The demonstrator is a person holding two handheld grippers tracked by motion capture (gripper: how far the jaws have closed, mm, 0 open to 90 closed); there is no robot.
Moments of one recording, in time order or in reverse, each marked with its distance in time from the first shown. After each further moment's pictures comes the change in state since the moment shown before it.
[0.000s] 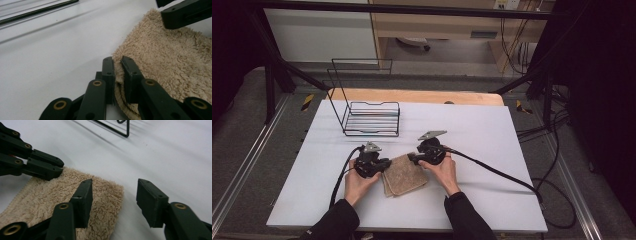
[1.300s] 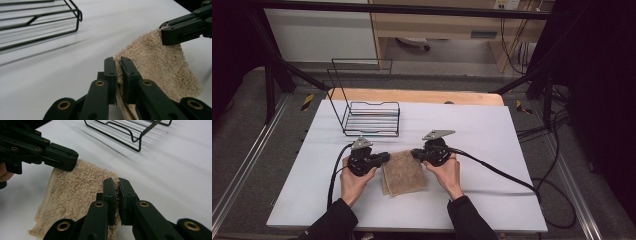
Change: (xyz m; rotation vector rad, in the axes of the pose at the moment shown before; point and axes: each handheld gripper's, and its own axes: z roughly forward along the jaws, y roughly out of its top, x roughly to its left) left arm -0.003 0.013 -0.037 -0.168 -0.073 -0.075; right arm 0.016 0.008 -0.044 -0.082 0.066 0.001
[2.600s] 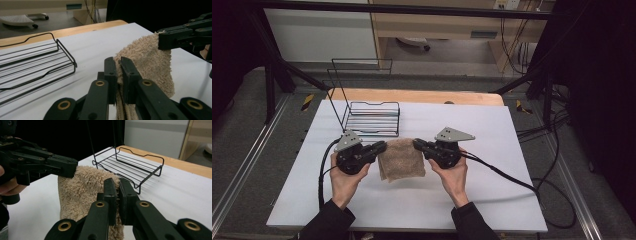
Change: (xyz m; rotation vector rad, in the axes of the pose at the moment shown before) left arm -0.030 0.032 -0.055 -0.206 0.002 0.106; right arm 0.026 0.014 -0.055 -0.311 0.002 -0.043
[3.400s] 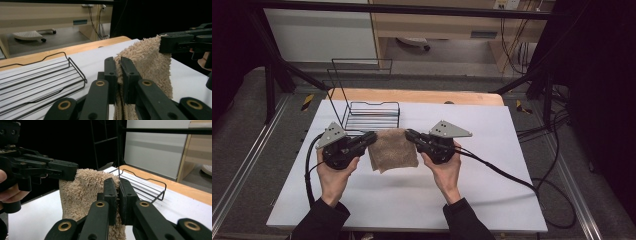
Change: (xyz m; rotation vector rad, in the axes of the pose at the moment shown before) left arm 0.008 0.024 -0.029 -0.101 0.027 0.012; right arm 0.019 0.029 0.003 -0.121 0.001 -0.043
